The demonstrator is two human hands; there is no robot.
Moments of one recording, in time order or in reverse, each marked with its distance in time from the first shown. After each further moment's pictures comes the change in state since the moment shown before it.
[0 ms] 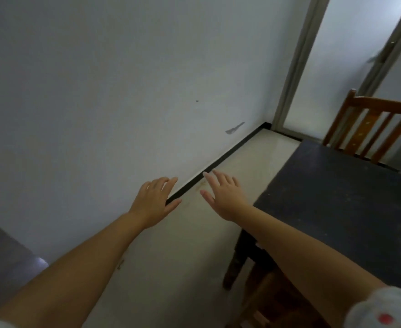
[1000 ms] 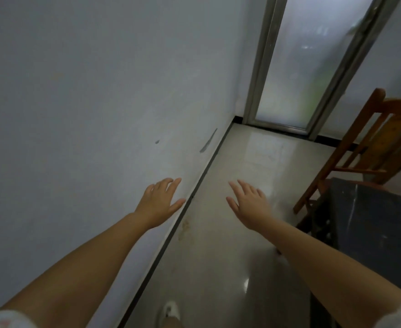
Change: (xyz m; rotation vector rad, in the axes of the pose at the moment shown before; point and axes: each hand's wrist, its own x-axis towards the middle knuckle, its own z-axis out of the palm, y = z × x) left_hand 0.568 -0.169 0.132 -0.066 -0.240 0.220; right_hand 0.454 0.252 0.058 0.019 -0.105 0.472
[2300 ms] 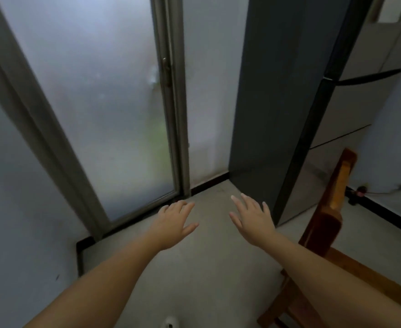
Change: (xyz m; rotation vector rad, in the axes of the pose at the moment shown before) left_hand 0.977 0.342 0.025 0.066 -0.129 1.078; right_hand 0.550 0.570 -0.167 0.050 0.225 0.988
